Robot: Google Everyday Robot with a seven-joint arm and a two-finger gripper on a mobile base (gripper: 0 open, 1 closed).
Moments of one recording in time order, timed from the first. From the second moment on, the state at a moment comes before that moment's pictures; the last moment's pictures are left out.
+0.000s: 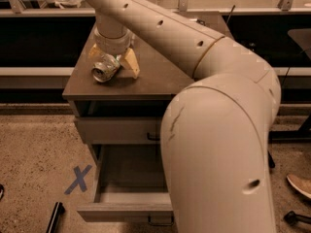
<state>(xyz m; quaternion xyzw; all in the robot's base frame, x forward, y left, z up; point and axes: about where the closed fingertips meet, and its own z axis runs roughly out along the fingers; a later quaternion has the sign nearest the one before) 0.706 0.121 0.831 -0.97 0.17 -0.11 0.10</state>
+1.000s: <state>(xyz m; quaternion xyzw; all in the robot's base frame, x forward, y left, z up) 0.716 0.110 0.827 -0.97 0.19 -0.10 0.09</state>
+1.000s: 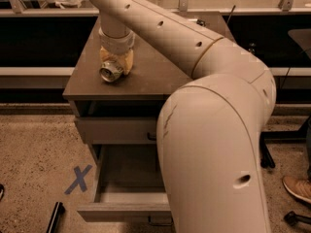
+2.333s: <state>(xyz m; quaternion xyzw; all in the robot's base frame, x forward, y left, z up) 0.540 -0.119 0.881 -0.73 0.65 -0.08 0.19</state>
